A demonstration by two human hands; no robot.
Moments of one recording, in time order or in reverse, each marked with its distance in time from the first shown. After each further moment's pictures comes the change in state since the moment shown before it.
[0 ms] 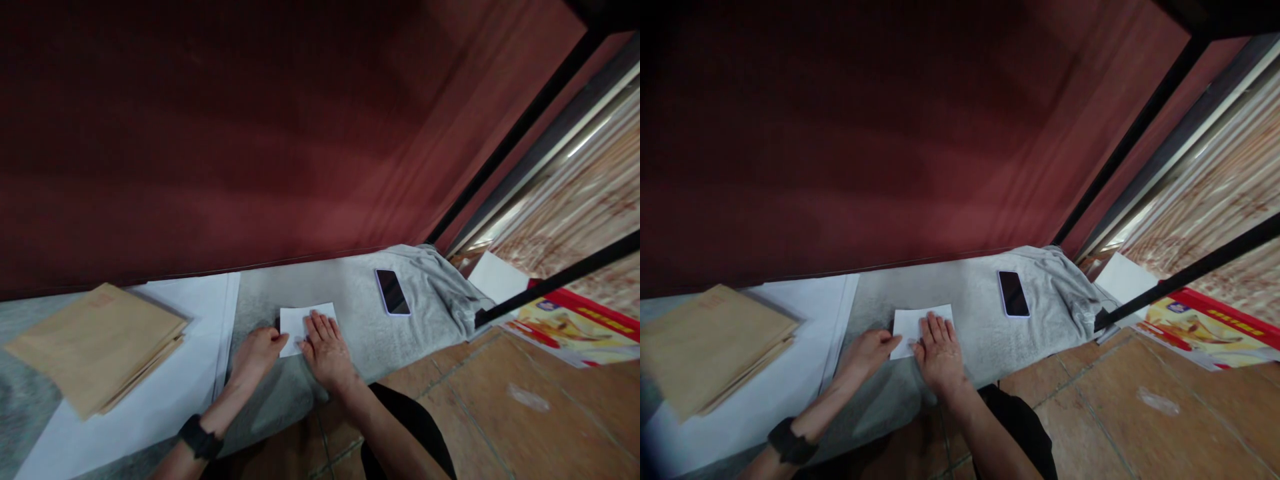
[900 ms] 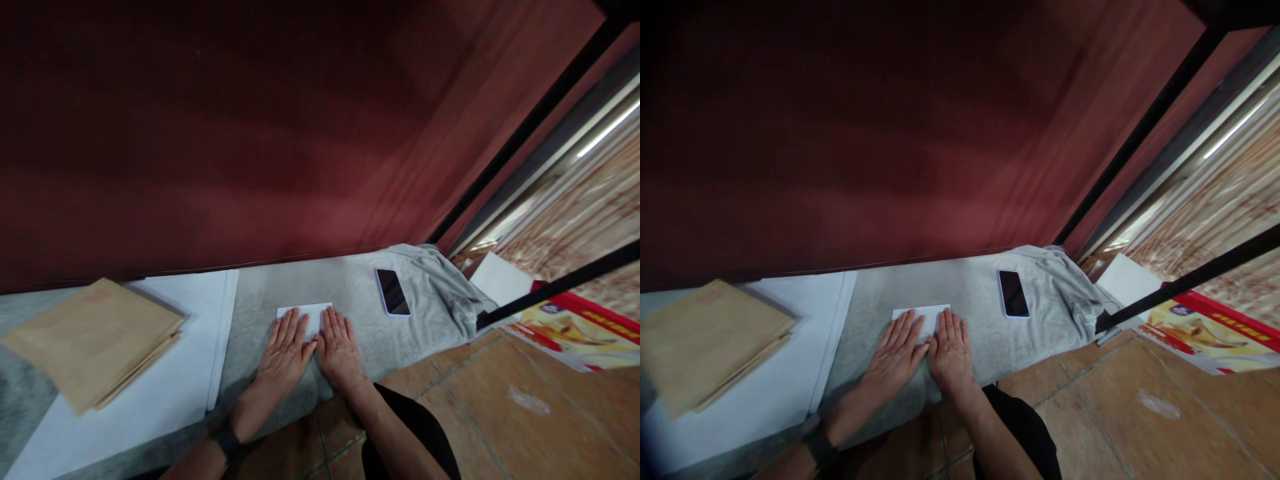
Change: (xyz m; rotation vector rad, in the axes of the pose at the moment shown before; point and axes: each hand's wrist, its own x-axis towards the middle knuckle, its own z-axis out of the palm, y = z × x) left_hand 0.001 -0.003 0.075 0.436 0.468 0.600; right_hand -0.008 0.019 -0.008 -0.088 0.019 0.149
